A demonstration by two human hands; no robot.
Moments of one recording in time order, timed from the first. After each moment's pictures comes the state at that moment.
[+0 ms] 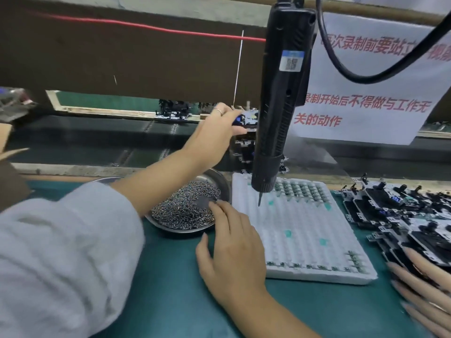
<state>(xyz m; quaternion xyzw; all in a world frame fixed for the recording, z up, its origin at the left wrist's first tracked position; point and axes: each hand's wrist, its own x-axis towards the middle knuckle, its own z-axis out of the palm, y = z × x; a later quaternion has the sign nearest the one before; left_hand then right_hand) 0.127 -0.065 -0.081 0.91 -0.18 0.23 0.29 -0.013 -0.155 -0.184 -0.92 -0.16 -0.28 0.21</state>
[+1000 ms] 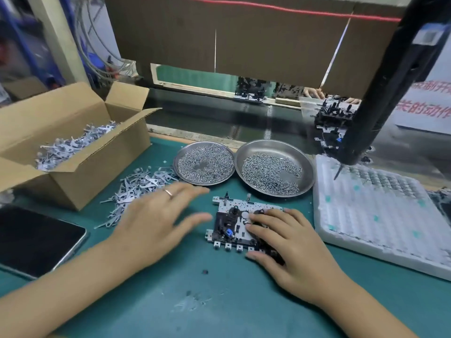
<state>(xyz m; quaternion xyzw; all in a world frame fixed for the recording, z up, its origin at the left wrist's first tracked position) -0.121 0.098 -0.159 0.97 -0.09 0.22 0.11 -0.048 -0.150 -0.194 -0.85 -0.47 -0.18 0.13</state>
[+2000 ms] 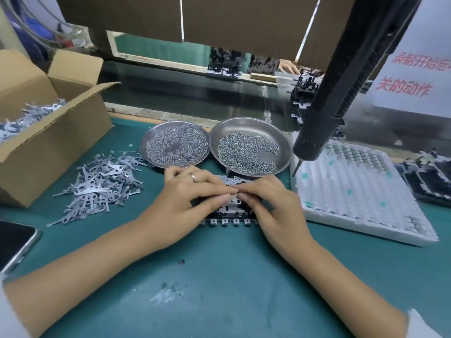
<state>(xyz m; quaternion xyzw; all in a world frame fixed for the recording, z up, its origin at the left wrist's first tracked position) -0.079 0.050 -0.171 0.89 -0.18 0.18 0.38 -0.030 -0.137 -0.193 -0.81 -0.36 -0.17 0.44</state>
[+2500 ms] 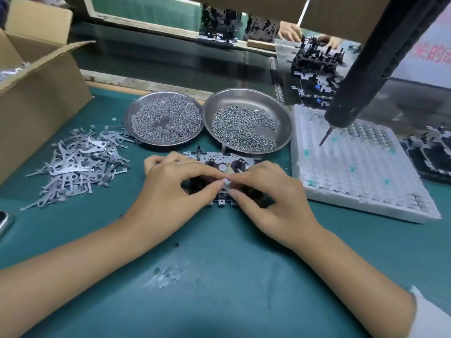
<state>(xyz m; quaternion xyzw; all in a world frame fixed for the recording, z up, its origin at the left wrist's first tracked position) -0.085 0.040 -0.181 0.89 -0.06 0.20 0.41 -0.039 -0.140 -0.196 -0.81 -0.41 -0.18 0.38</state>
